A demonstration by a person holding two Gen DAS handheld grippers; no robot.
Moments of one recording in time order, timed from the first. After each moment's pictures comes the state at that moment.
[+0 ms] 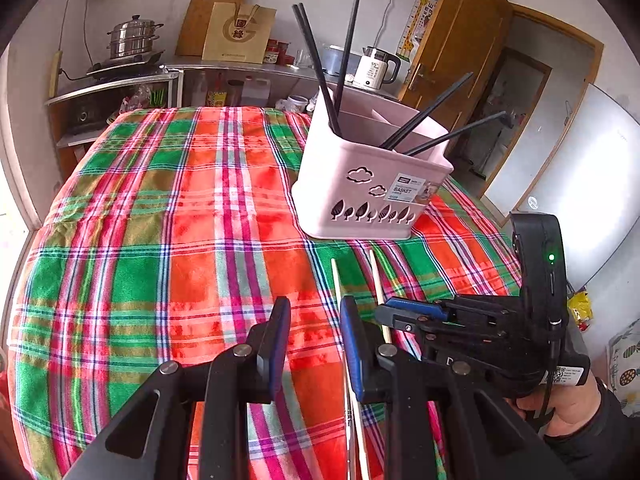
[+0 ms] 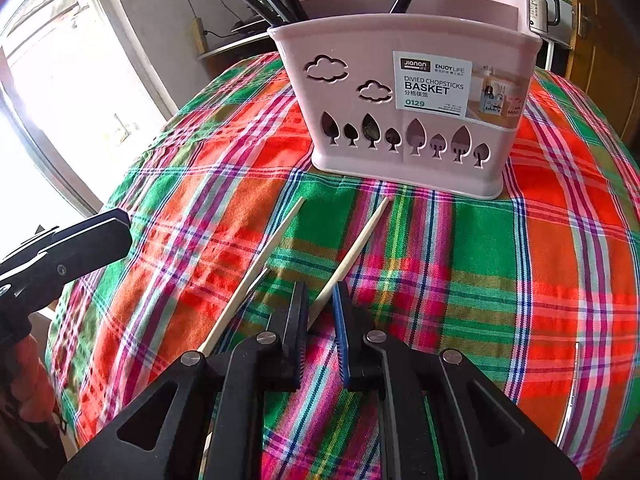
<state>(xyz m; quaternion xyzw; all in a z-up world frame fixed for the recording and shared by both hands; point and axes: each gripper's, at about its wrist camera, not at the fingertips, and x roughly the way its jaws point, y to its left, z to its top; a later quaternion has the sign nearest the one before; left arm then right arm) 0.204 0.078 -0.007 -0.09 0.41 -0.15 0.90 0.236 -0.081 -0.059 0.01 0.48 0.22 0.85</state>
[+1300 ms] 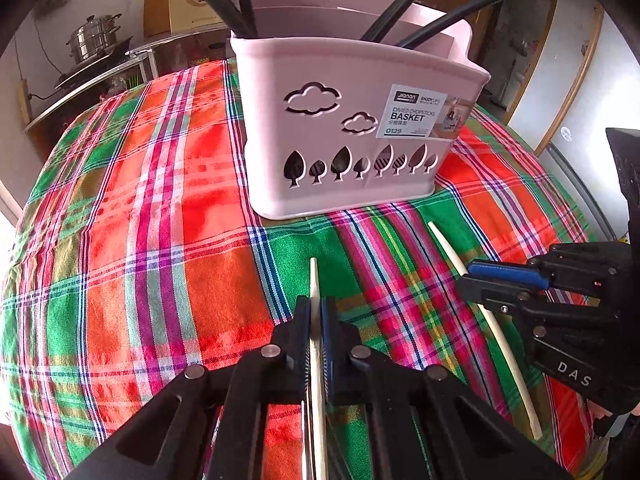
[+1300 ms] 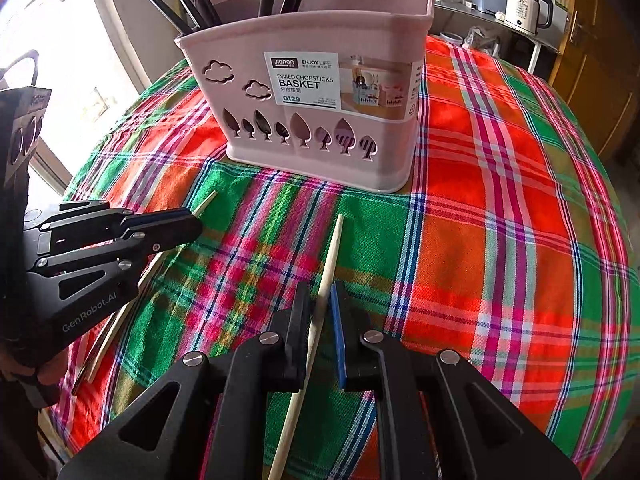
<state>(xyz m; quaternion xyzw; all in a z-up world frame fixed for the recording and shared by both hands) 0.276 -0.001 -0.057 0.01 0.49 -0.12 0.86 0.258 -0.141 -0.057 -0.04 0.51 0.19 0.84</state>
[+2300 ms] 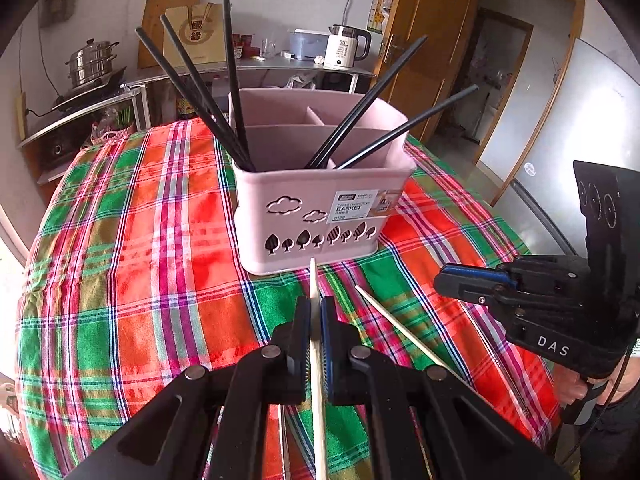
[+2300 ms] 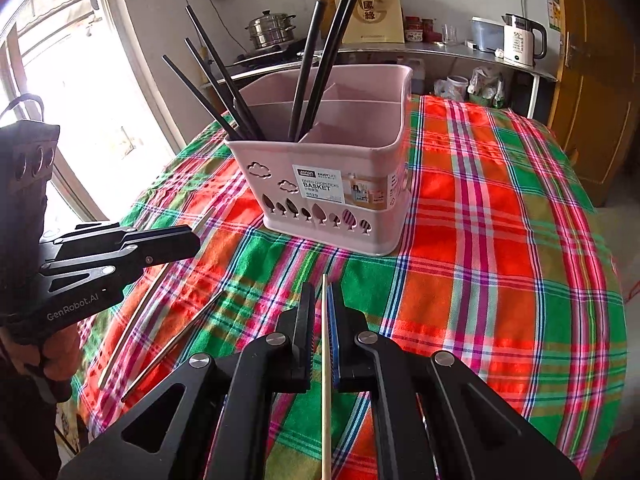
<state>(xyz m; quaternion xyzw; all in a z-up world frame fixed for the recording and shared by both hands) 0.251 0.006 0.010 -0.02 0.43 -0.16 0.89 0.239 -0.164 0.004 0.01 0.44 0.23 0.87</state>
